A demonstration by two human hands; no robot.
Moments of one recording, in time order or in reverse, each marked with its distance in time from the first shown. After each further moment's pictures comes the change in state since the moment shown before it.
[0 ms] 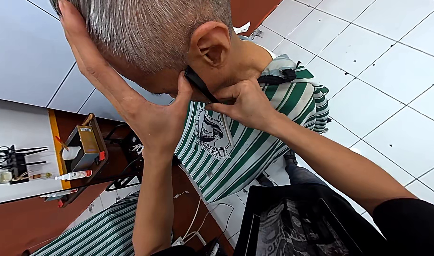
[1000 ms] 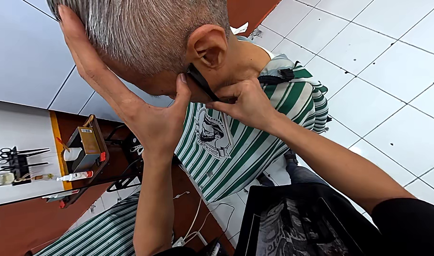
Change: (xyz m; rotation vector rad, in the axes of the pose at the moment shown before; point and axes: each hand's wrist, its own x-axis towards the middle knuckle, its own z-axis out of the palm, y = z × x) left_hand 0.001 0.005 -0.001 0.000 -0.004 -0.003; right_hand -0.002 0.005 0.001 0.004 0.047 -0.027
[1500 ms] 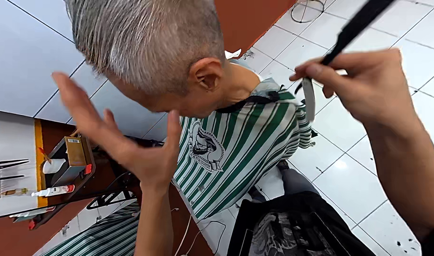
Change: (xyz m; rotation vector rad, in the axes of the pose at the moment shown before) left_hand -0.023 0.006 -0.015 -0.160 0.130 0.022; right_hand -0.043 0.011 -0.167 0.002 0.124 0.122
